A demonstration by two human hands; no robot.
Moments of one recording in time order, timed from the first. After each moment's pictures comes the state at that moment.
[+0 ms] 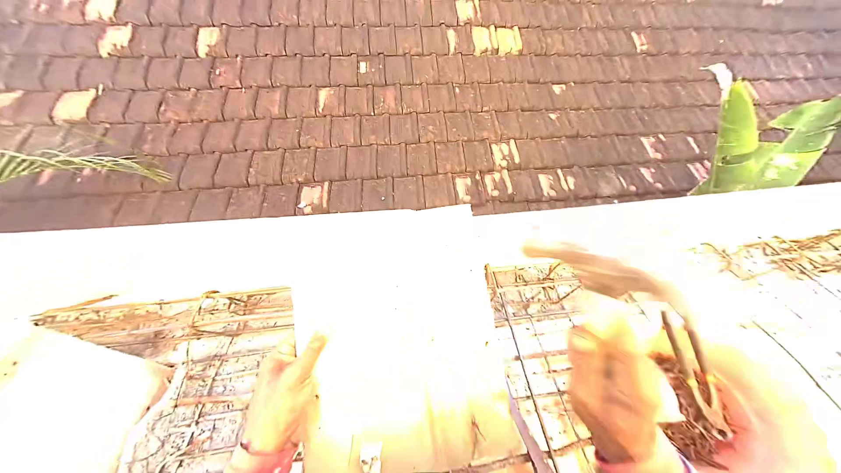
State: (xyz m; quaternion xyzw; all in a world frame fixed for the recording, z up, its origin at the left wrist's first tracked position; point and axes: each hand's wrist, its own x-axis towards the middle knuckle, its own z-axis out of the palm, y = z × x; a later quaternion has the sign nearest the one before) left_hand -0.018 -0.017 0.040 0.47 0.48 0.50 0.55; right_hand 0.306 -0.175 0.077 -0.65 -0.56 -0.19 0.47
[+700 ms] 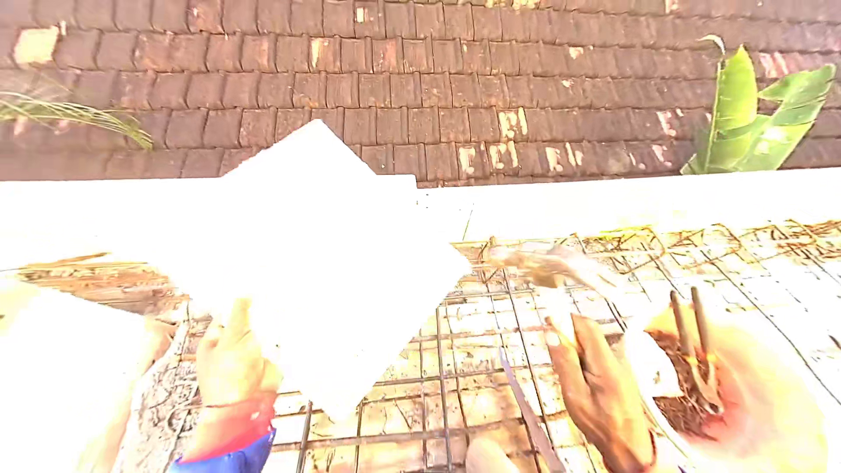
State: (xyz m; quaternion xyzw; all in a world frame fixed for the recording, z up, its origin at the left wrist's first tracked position) left_hand -0.043 -0.001 0.028 0.33 0.54 0.63 0.45; right_hand 0.302 -0.206 0.034 -0.72 -0.56 -0.01 0.42
